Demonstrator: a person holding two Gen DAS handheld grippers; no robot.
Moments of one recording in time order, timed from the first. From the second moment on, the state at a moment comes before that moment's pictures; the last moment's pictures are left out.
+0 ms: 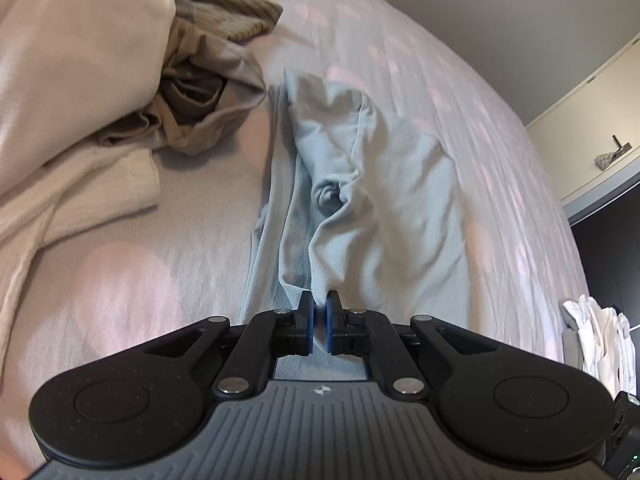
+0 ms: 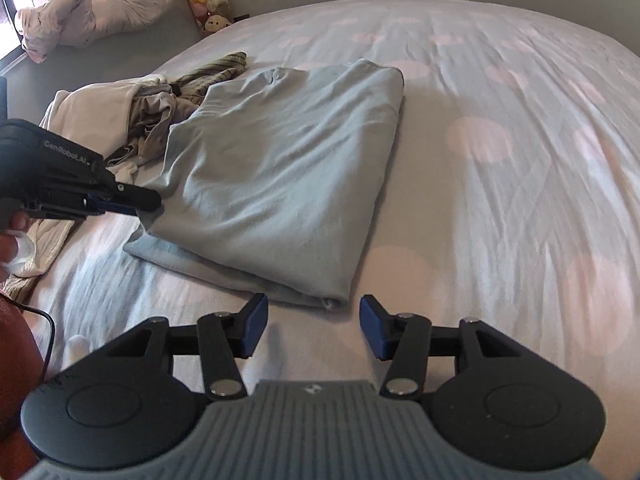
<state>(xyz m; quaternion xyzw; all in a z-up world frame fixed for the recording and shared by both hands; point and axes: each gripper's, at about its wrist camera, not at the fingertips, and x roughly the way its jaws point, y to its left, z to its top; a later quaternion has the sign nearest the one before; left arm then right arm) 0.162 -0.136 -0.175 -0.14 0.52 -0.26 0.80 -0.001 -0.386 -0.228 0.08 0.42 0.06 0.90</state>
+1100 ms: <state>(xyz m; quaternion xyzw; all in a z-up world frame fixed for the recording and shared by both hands) 0.154 -0.119 -0.179 -0.12 0.56 -0.19 0.80 -0.002 -0.388 -0.228 0.09 0.41 0.05 0.90</state>
